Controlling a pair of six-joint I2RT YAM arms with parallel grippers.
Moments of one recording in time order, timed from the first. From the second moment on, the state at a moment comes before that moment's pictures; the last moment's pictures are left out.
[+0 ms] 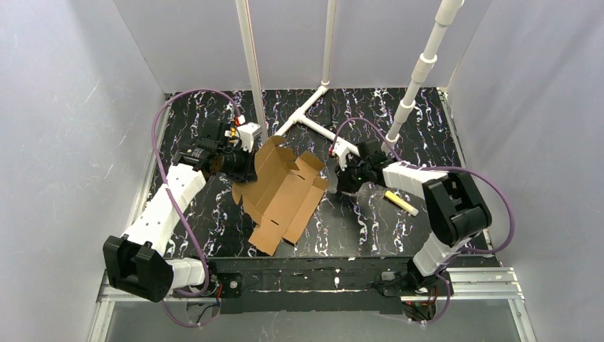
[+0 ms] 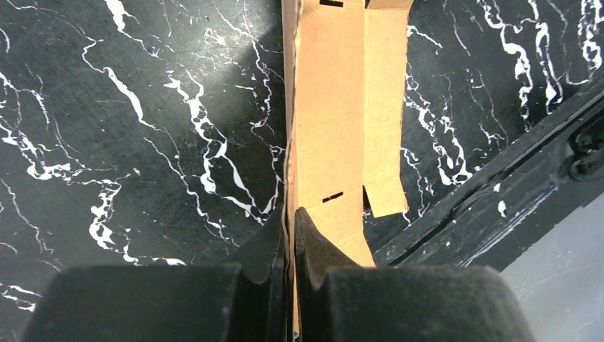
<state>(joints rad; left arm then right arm) -0.30 1.26 1.15 -0.84 0.40 0.08 0.44 1.64 0.88 -0.17 -0.53 -0.42</state>
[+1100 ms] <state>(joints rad) -0.64 1.32 1.31 -0.97 -0.09 0.31 0.45 1.62 0.94 0.01 -0.73 -0.27</state>
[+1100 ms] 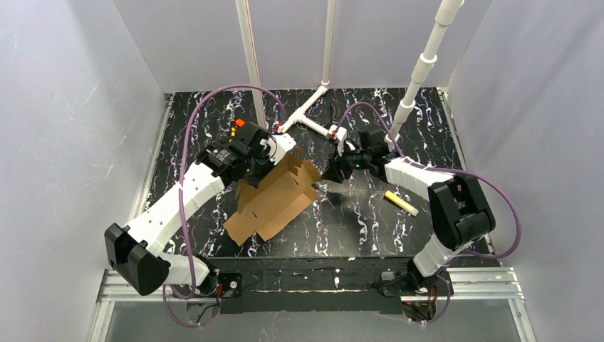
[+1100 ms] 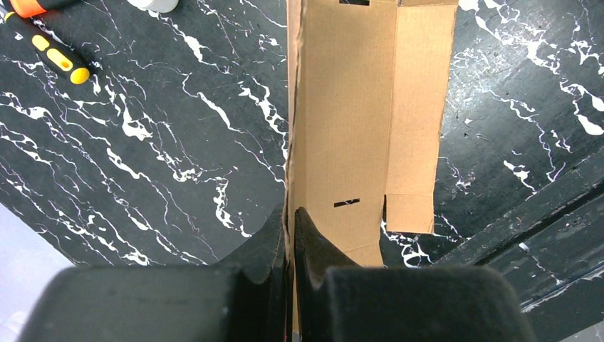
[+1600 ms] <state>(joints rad) -0.64 1.27 1.26 -0.95 -0.01 0.20 0.46 1.67 0.95 0.08 -0.76 -0.28</state>
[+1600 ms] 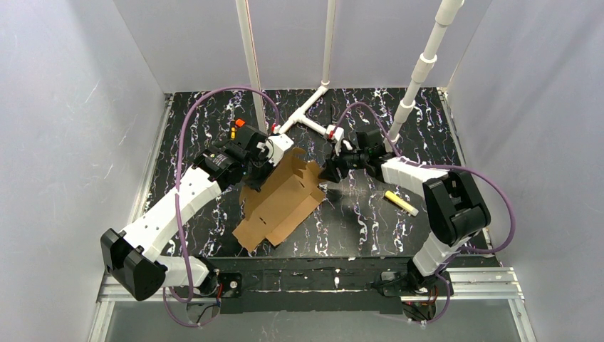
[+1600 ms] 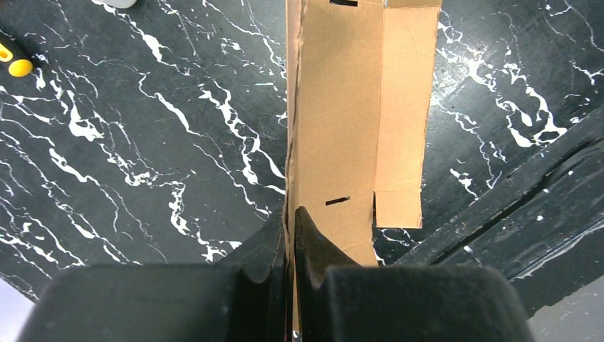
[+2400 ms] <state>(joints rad) -0.64 1.27 1.26 -0.94 0.02 0.16 0.48 1.85 1.04 0.21 -0.75 -0.22</state>
